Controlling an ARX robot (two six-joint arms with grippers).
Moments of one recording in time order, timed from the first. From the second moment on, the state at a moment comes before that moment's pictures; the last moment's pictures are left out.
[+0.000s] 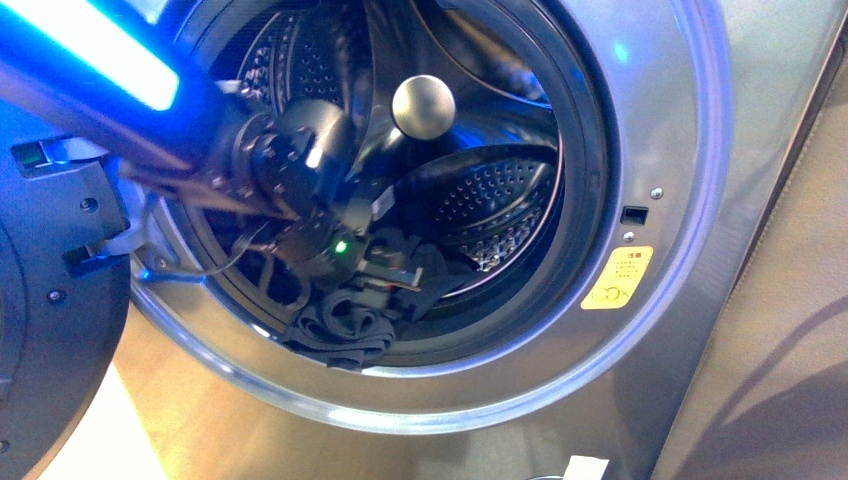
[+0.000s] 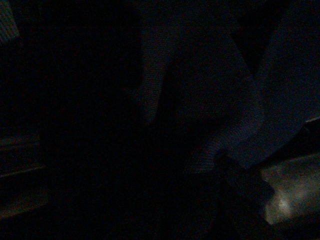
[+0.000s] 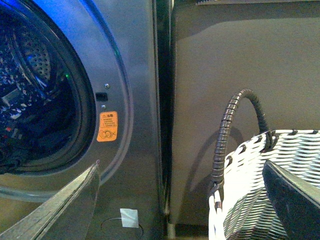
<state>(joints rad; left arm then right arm) -0.25 2.28 1.54 0.03 0.08 0.13 0.00 0.00 0.01 0.00 0.00 -0.01</state>
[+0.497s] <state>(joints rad) -0.28 1.72 0.99 0.33 0.32 0.15 0.00 0.00 0.01 0.00 0.00 -0.01</state>
